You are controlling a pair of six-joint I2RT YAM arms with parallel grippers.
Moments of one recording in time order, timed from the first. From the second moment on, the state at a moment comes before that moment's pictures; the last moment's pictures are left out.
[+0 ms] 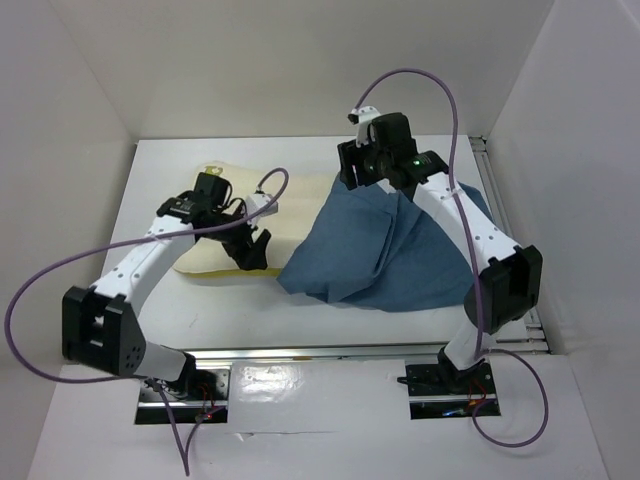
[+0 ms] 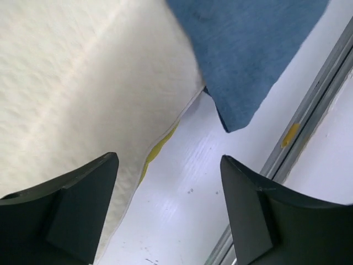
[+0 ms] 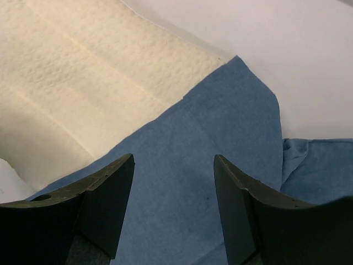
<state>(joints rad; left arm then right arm) -0.25 1.45 1.14 -0.82 0.59 0.50 0.46 1.64 1.62 -0.55 -0.09 0.00</state>
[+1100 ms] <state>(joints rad) -0.20 2.41 2.28 -0.95 0.58 0.81 0.41 1.84 1.70 -0.59 -0.24 0.06</state>
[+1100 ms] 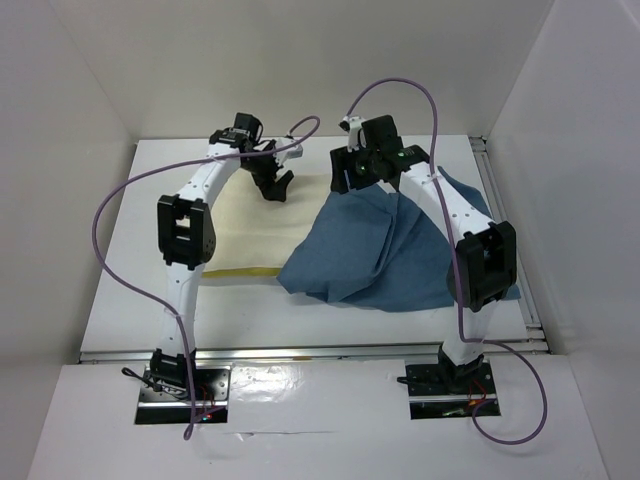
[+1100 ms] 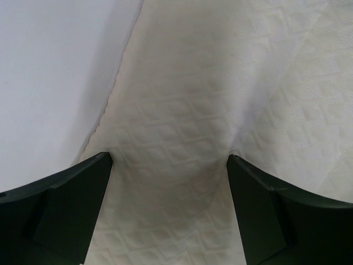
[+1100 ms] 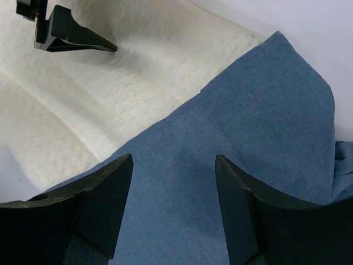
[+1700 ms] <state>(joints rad) -0.20 2.31 1.99 -0.73 0.61 0.80 0.27 2.03 1.79 -0.59 -0.21 0.10</state>
